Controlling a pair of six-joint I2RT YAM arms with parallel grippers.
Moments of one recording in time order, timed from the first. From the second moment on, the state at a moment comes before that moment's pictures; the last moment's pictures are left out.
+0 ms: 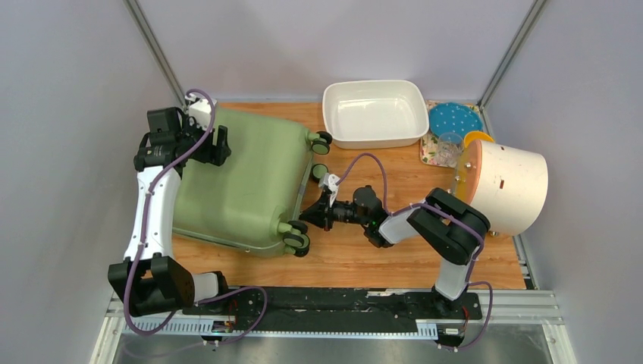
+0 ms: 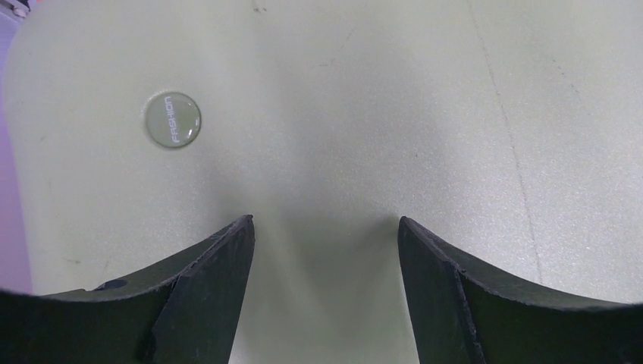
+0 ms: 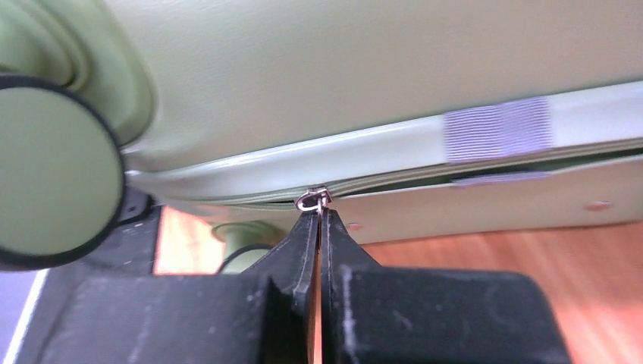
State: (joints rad) left arm 0.16 1.28 1.27 -0.70 0.43 0.36; right arm 0.83 1.82 0.61 1.16 -0.60 0.27
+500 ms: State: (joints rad) left arm 0.16 1.44 1.39 -0.66 0.39 0.35; right arm 0.67 1.85 0.72 1.06 -0.44 -0.01
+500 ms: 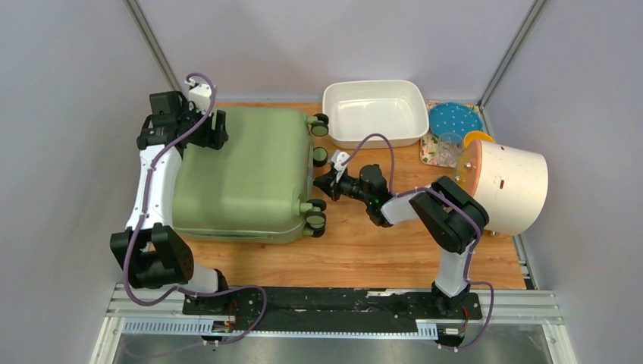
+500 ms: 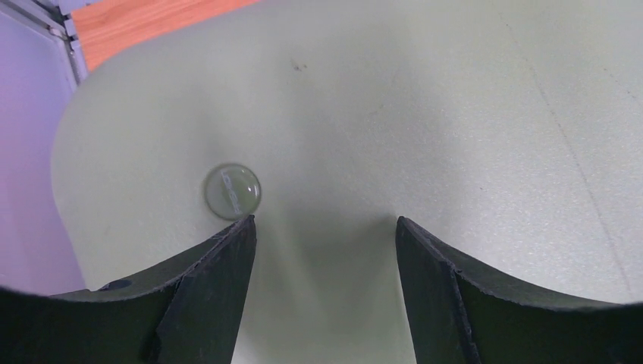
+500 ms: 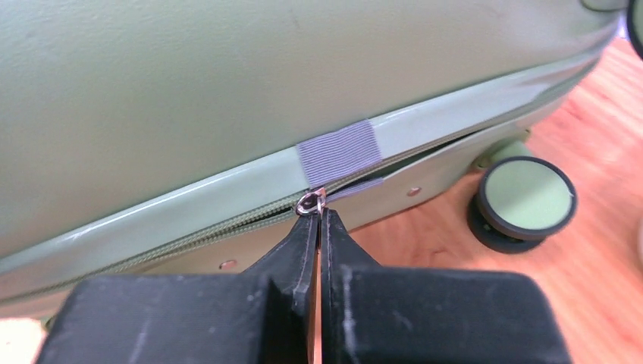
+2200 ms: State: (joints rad) left arm -0.79 1.62 1.47 -0.90 0.35 0.75; right arm 0.54 1.96 0.81 1.13 -0.61 0.20
